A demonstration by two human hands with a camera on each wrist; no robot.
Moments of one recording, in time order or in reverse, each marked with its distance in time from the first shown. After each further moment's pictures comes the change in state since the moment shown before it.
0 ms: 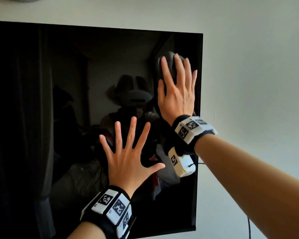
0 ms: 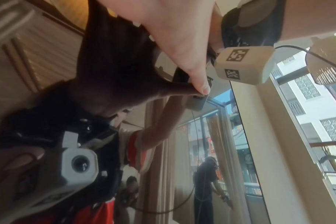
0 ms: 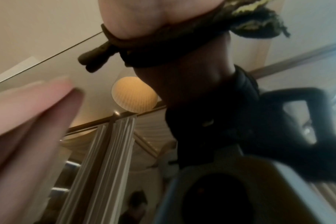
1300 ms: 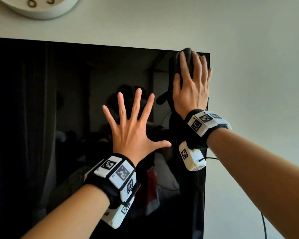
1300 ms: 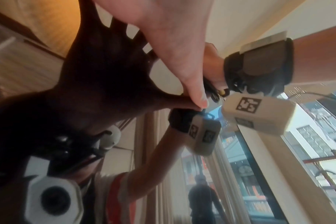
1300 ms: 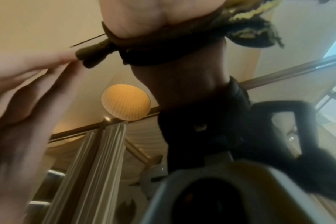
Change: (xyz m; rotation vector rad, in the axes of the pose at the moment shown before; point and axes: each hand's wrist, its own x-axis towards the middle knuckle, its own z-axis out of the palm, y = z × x) left_hand 0.086 -0.016 -0.051 -0.004 0.146 0.027; right_hand 0.055 0.011 -0.001 -0.005 0.029 0.095
